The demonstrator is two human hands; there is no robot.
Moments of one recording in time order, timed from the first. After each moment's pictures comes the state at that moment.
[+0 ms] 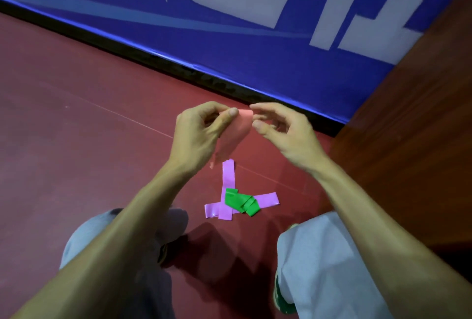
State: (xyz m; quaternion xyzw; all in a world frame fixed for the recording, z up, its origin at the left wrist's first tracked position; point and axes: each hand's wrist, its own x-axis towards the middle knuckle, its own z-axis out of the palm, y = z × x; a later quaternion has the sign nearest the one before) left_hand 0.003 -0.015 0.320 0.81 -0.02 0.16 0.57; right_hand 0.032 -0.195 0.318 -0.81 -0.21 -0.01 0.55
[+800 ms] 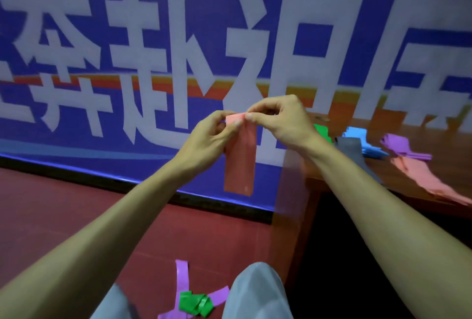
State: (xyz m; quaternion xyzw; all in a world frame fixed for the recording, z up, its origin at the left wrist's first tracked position) left_hand -0.114 -0.144 0.587 0.74 -0.26 0.13 0.61; right_hand -0.107 -0.313 0.627 -0.84 -0.23 -0.26 0.43
